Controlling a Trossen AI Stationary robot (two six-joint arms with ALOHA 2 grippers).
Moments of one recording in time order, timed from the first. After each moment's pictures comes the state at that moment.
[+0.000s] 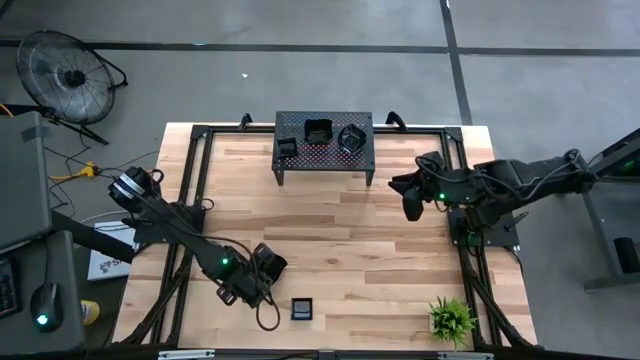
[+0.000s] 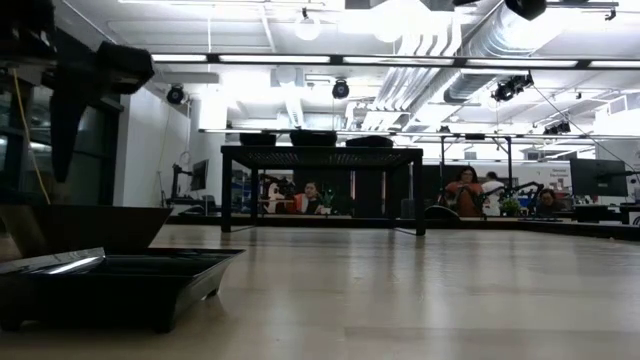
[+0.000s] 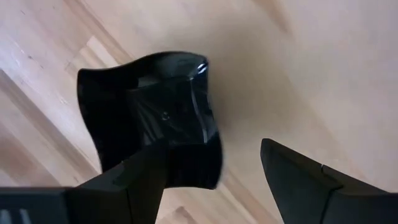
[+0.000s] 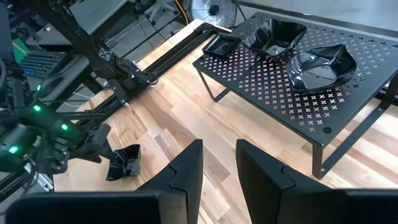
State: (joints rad) left arm -0.67 1.60 1.04 -0.82 -0.17 0.08; right arm 0.24 0.97 1.12 -0.72 0.56 0.80
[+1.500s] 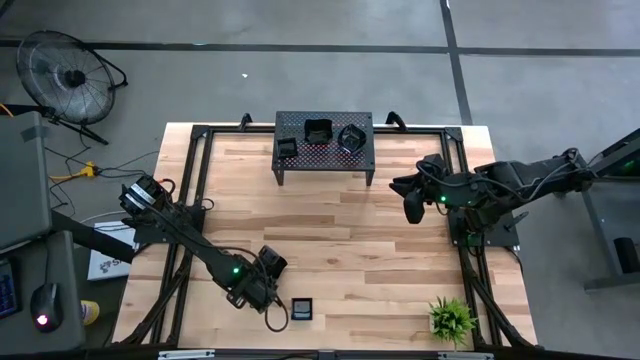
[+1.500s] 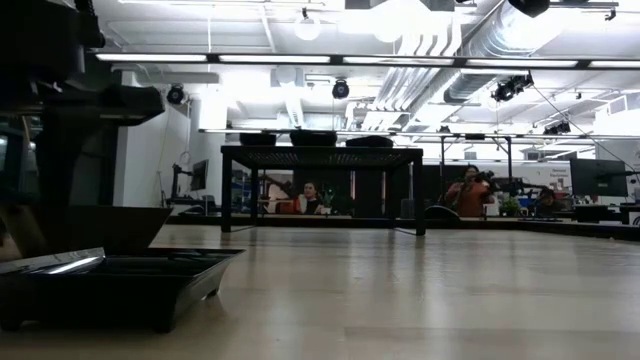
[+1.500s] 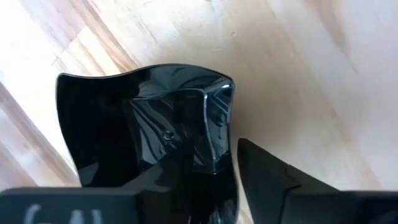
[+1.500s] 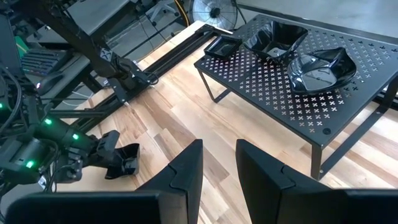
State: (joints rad) left arm -0.67 1.73 1.04 -0.74 -0.24 -0.01; right arm 0.28 0.97 1.12 -0.73 0.60 0.80
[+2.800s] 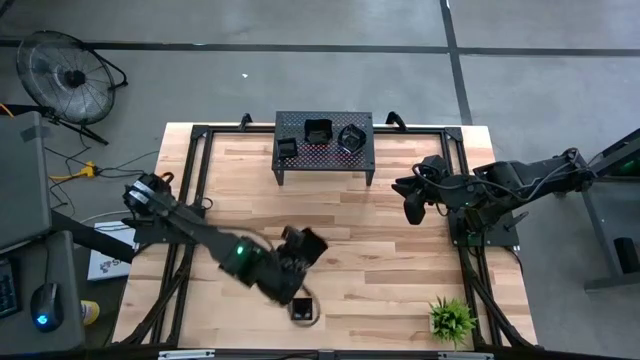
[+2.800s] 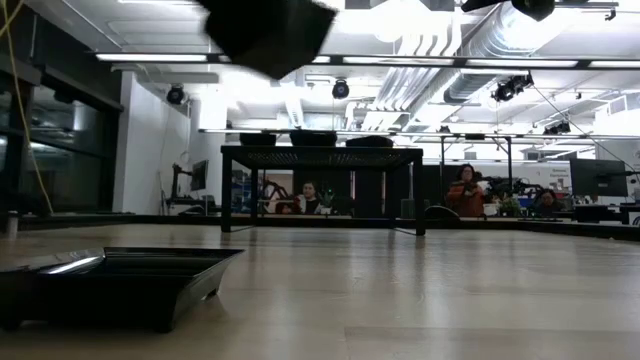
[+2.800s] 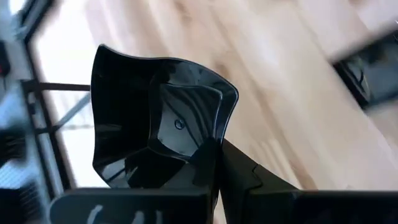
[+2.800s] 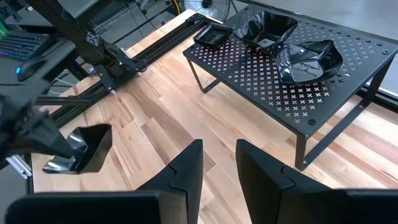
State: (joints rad) left arm -0.56 1.73 1.54 -0.98 -0.54 0.11; right arm 0.28 0.97 1.12 -0.80 0.60 0.80
